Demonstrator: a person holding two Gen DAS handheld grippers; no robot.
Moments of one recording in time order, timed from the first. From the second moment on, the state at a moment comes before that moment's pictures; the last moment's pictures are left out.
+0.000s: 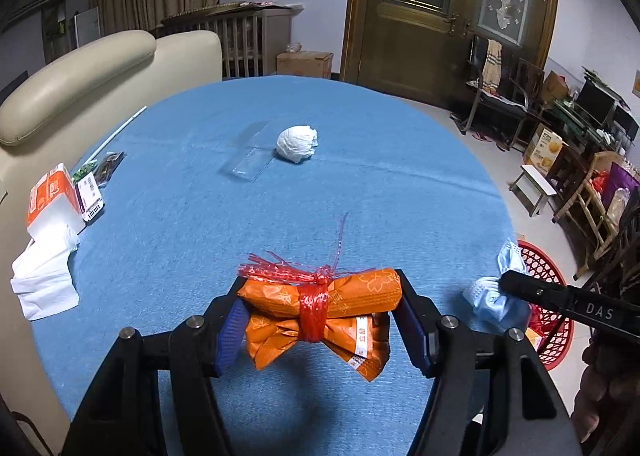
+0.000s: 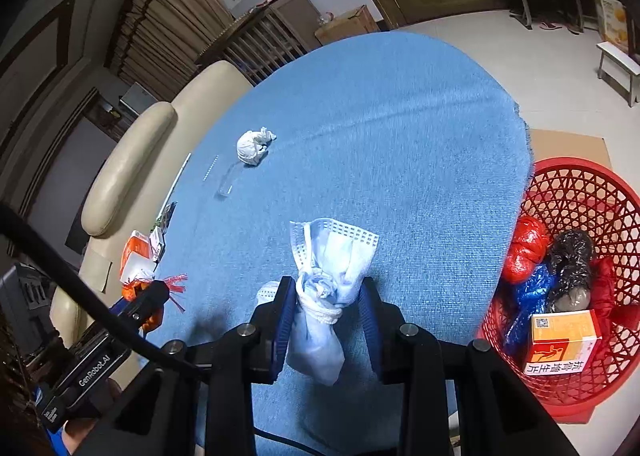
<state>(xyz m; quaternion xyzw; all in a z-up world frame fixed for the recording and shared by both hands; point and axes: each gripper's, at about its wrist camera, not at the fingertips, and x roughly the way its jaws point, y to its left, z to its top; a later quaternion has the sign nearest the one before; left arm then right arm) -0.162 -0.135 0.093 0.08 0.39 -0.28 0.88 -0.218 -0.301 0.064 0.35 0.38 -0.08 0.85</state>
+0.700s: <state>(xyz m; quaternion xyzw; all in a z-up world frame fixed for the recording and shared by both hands) -0.170 -0.157 0.101 0.08 0.38 -0.29 0.88 -0.243 -0.314 0.076 0.34 0.35 -0.10 0.86</state>
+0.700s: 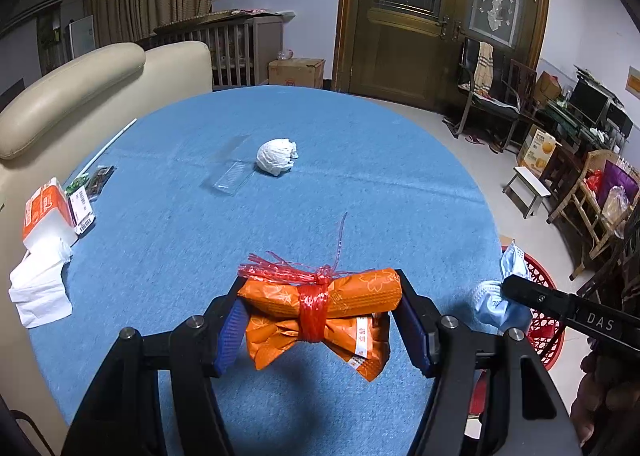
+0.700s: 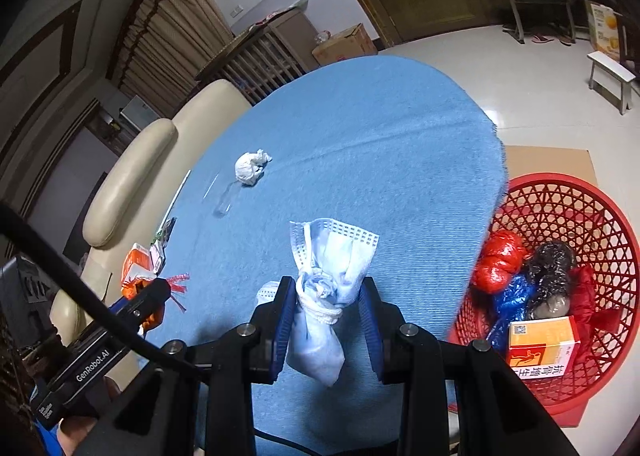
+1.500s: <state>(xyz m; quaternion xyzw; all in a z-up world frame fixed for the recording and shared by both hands) -0.166 -0.156 0.100 0.07 0.38 -0.29 0.88 -0.241 -0.321 0.076 0.35 0.35 -0.11 0.86</state>
